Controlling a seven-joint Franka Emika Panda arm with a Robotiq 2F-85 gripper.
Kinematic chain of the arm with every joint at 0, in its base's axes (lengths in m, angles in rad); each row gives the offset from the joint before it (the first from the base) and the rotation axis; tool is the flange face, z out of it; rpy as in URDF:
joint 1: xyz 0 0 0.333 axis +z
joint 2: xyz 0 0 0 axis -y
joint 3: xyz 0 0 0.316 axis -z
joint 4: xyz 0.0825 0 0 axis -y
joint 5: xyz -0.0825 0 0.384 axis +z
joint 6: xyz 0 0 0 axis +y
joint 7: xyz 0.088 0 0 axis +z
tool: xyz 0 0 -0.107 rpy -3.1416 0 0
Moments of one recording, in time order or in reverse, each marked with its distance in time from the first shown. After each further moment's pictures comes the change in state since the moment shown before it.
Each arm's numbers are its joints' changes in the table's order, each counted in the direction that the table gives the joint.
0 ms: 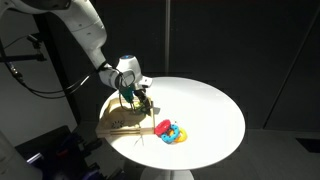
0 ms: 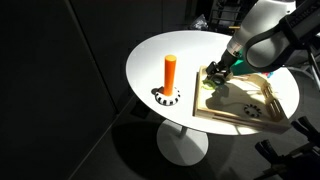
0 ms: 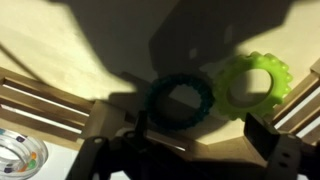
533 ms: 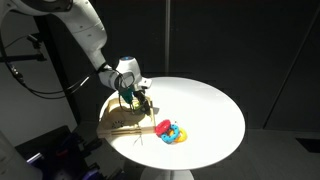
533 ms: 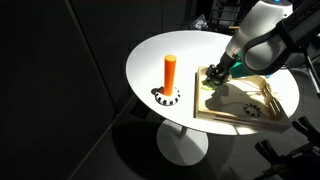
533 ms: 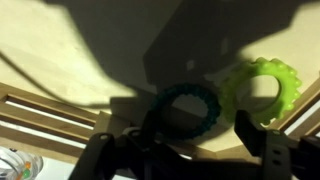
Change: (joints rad) arm 0.010 -0.017 0.000 0.005 0.011 0.000 0.000
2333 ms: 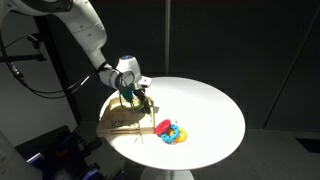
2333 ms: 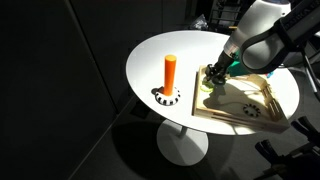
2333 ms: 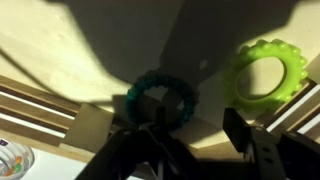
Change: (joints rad) arm 0.010 -0.003 0.000 0.017 0.003 0.001 0.000
